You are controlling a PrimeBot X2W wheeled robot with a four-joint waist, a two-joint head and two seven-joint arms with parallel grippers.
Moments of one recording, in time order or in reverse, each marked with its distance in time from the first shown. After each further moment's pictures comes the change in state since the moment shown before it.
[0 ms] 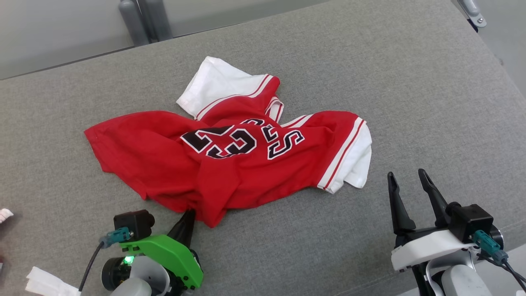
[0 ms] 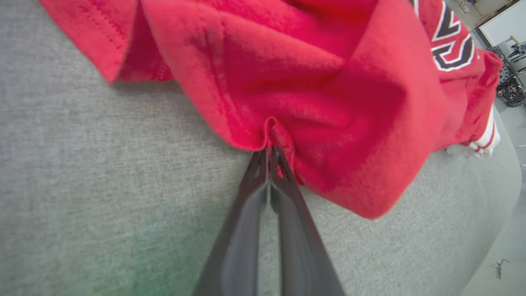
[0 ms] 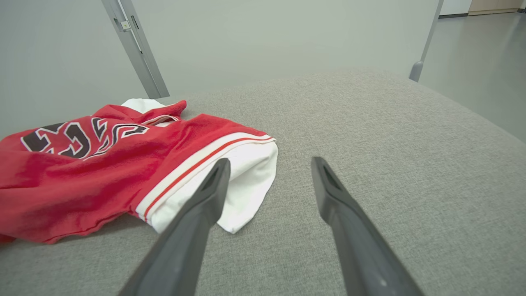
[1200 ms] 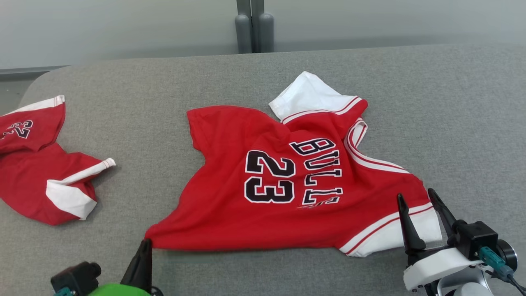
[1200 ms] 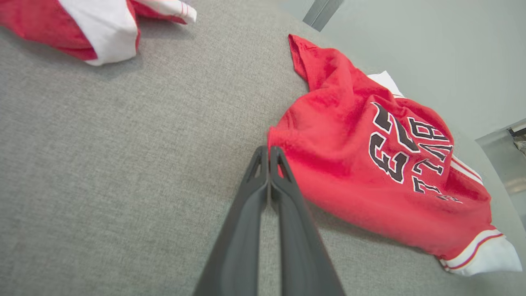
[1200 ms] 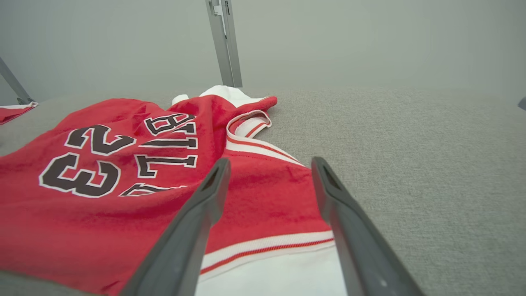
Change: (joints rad) left arm 0.342 0.113 0.162 -0.352 -0.100 0.140 -0.149; right arm 0.072 -0.054 -0.005 0.006 -0.032 0.000 0.000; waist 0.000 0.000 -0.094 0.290
